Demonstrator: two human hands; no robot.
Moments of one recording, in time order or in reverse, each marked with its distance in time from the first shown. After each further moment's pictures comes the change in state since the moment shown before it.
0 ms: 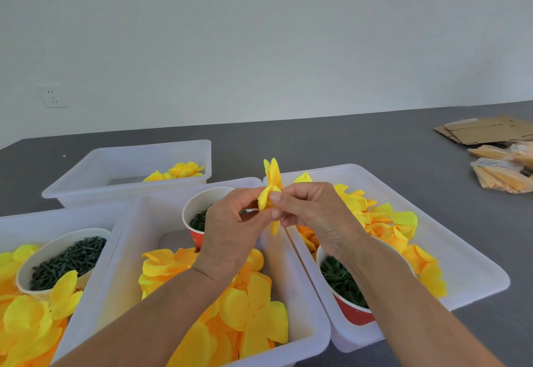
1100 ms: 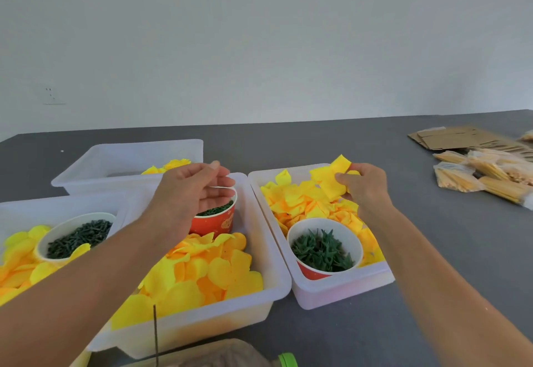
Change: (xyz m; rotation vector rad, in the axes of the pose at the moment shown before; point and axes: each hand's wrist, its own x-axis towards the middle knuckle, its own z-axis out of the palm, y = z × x) left_hand -0.002 0.061 -0.052 -0.402 0.020 -0.441; right_hand -0.017 -0.021 -0.100 -0.254 0.713 0.233
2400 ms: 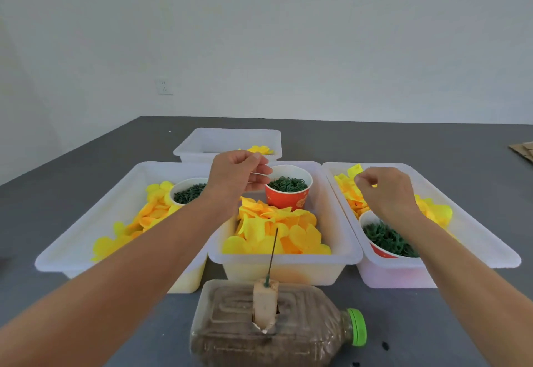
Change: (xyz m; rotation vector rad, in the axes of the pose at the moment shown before) left_hand -0.055 0.021 -0.053 0.120 0.252 0.042; right_hand -0.091 -0.019 0.048 -0.611 -0.172 -0.635
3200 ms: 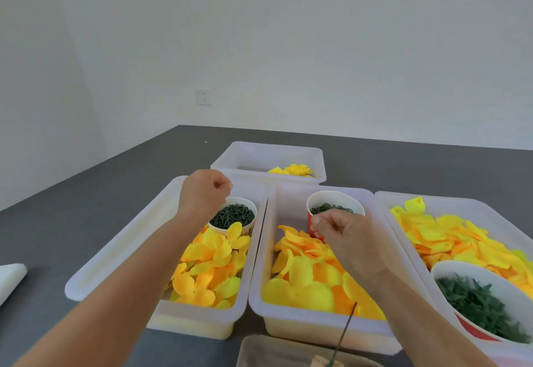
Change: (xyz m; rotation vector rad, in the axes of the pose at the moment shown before) left_hand 0.073 -0.036 -0.121 0.779 0.338 0.163; right_hand -0.012 -0.085 0.109 0.661 -0.258 -0.068
